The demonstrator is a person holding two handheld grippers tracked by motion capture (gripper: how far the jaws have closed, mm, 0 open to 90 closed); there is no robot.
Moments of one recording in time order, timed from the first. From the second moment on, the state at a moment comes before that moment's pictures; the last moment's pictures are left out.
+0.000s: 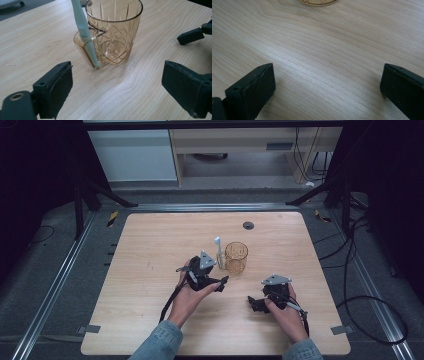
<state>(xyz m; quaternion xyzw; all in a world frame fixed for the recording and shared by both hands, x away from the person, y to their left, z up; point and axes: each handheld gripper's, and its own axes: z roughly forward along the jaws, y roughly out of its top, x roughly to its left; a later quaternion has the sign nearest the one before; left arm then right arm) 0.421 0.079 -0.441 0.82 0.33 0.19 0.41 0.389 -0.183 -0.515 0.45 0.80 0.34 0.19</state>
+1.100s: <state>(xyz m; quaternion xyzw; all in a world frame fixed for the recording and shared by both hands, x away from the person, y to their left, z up) 0.417 0.205 -0.464 0.79 0.44 0.23 0.36 0.387 -0.181 -0.515 0.44 0.80 0.34 0.19</state>
